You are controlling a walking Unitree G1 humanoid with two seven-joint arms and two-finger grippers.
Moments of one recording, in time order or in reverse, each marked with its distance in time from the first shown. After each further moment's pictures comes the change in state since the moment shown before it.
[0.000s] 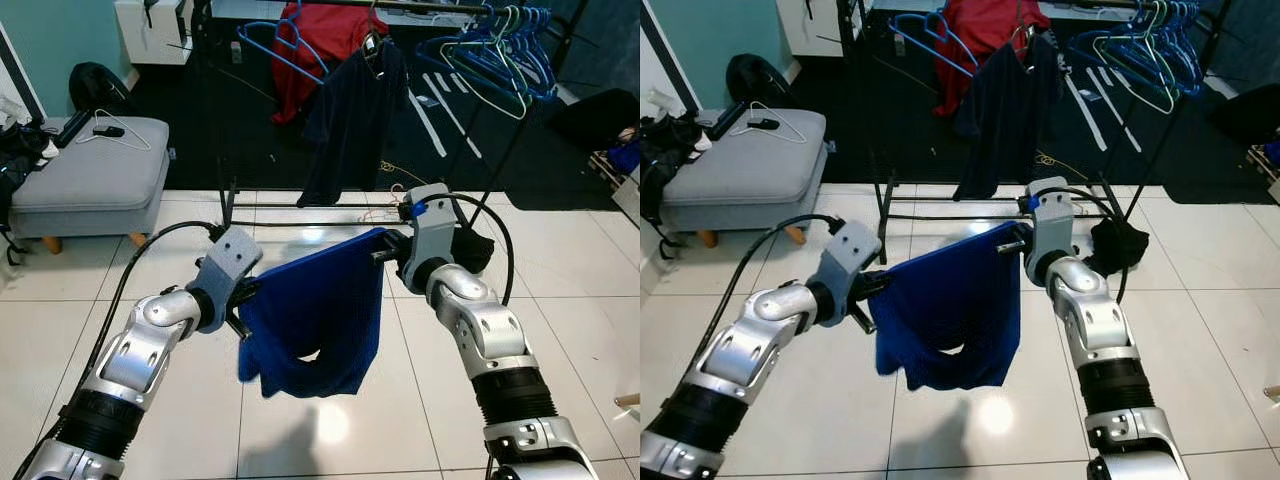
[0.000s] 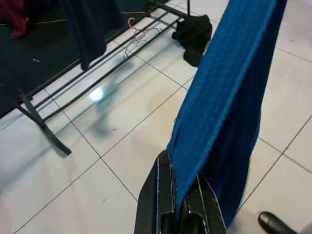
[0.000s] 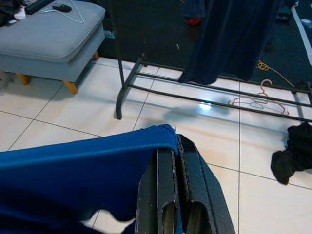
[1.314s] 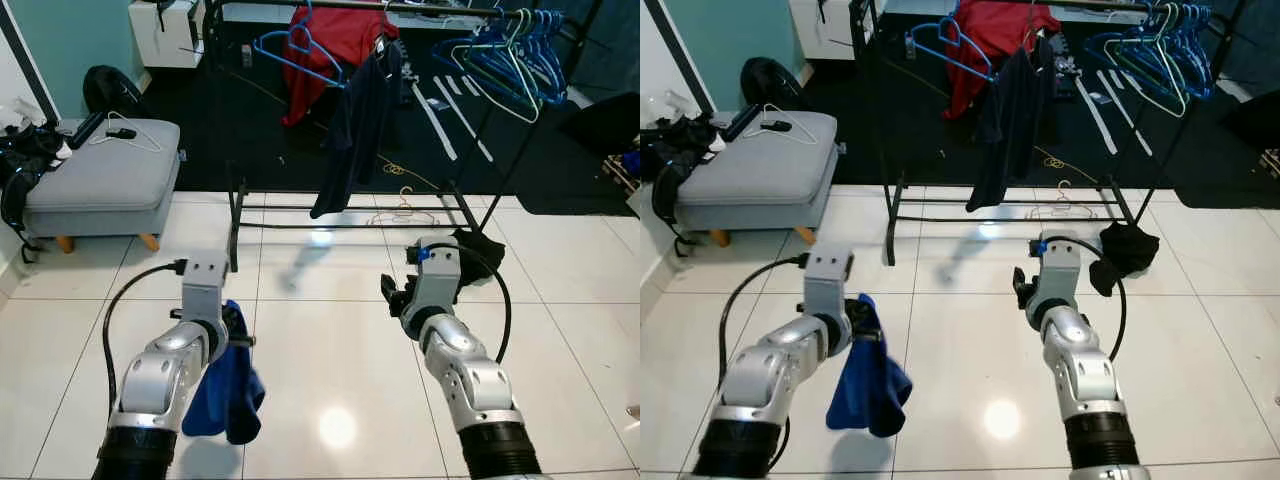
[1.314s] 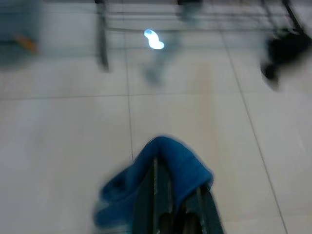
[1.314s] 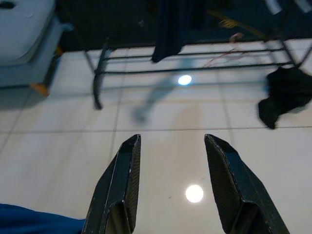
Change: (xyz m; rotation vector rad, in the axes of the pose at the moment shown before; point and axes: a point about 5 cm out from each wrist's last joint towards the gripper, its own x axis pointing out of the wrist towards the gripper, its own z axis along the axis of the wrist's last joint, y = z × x) left arm -0.013 -0.008 -0.041 -0.522 0.160 0.528; right arm -0.025 0.008 -0.060 0.163 0.080 -0.235
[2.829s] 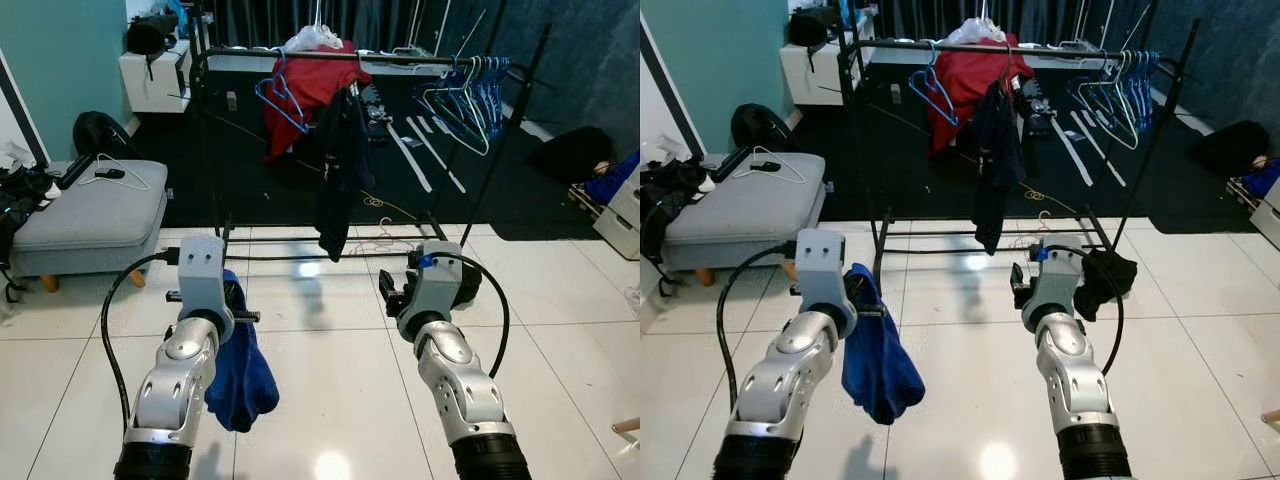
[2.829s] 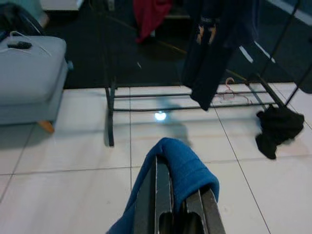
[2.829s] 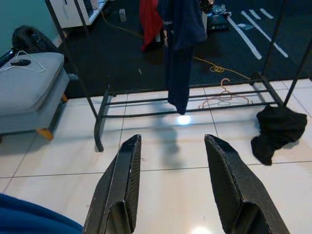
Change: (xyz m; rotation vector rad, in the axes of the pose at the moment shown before) left arm -0.004 -0.025 0.023 0.011 -0.225 -0.026; right arm -0.001 0.008 -0.001 0.032 -0.085 0.042
